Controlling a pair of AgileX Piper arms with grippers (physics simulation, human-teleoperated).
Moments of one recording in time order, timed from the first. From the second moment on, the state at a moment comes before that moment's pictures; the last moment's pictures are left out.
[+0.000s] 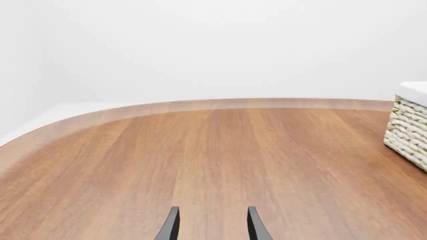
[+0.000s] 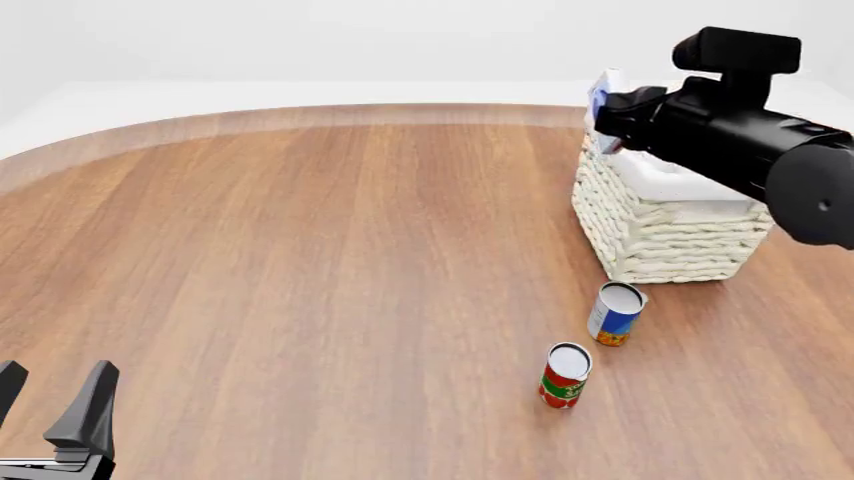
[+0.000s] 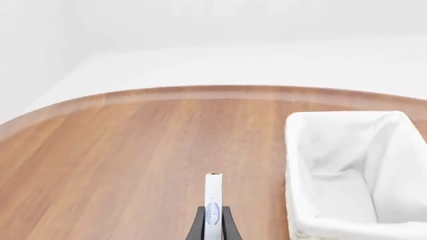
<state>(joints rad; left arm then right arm) 0.00 0.00 0.00 0.00 0.00 0.25 1.28 -1.08 0.12 0.17</state>
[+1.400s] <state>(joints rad) 0.00 0.00 0.00 0.00 0.00 -0.01 1.68 -1.56 0.17 0.02</state>
